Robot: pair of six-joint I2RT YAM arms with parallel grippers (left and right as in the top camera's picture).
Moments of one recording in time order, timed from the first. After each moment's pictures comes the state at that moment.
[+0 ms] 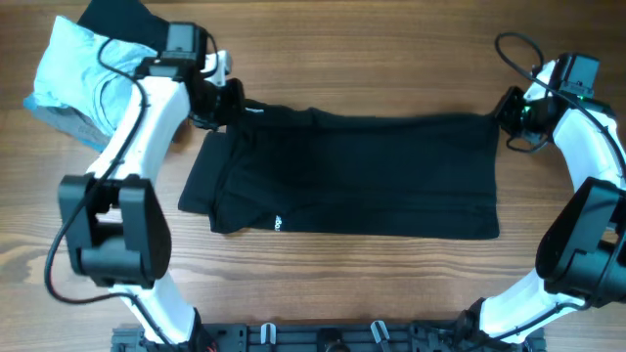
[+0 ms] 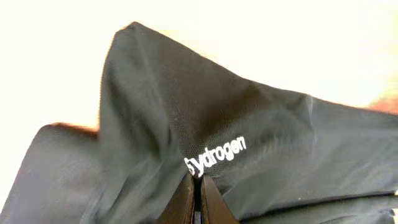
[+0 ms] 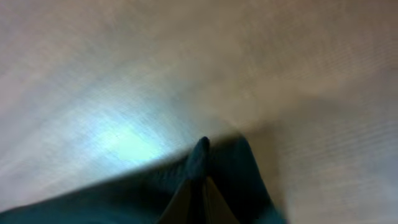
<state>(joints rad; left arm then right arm) -0.08 1.92 1.53 -0.88 0.34 -0.27 -0.32 1.84 1.28 -0.60 -0.25 0.26</state>
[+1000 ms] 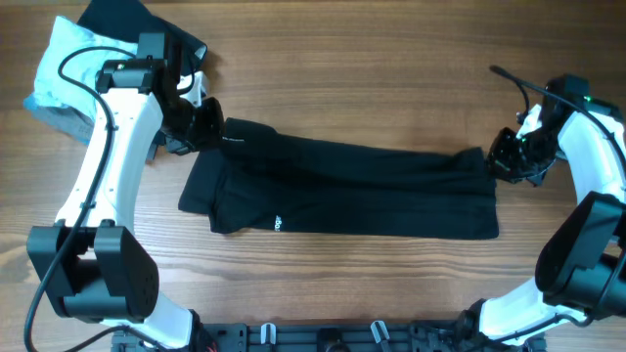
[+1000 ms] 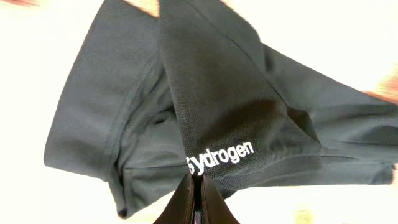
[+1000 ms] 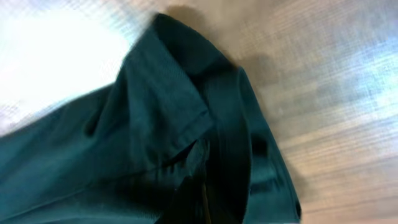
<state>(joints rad) -0.03 1.76 1.53 -1.23 0.28 -0.25 -0.33 1.78 1.28 -1.10 -0.18 0.22</state>
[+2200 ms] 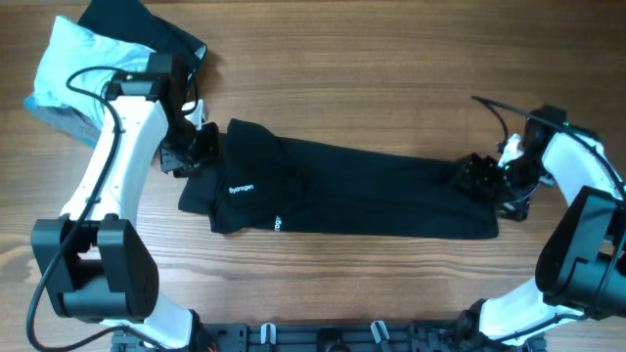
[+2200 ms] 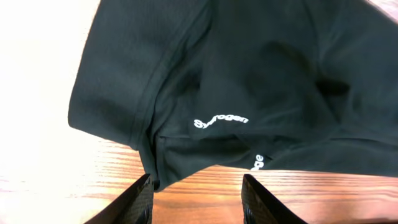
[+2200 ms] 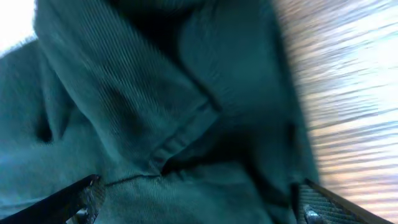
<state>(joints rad) -0.03 1.76 1.41 -1.28 0.19 -0.23 -0.33 1.79 1.05 -0.97 -0.25 0.15</state>
